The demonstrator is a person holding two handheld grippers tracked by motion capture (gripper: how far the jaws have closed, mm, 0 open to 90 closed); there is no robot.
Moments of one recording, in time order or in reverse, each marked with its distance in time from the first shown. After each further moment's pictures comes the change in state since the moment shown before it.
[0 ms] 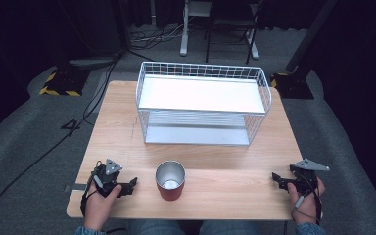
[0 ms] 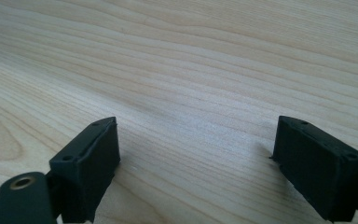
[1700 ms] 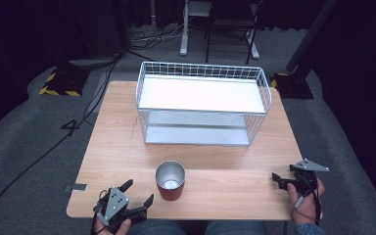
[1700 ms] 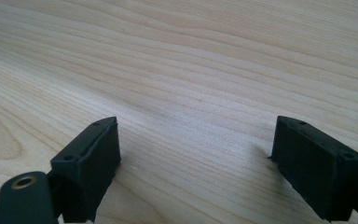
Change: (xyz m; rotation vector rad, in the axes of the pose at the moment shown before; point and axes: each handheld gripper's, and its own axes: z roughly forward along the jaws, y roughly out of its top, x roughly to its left) left arm -0.087 -0.031 -0.054 -0.413 -0.120 0.046; right arm 0.002 0.000 -0.001 -0.008 -0.011 -0.016
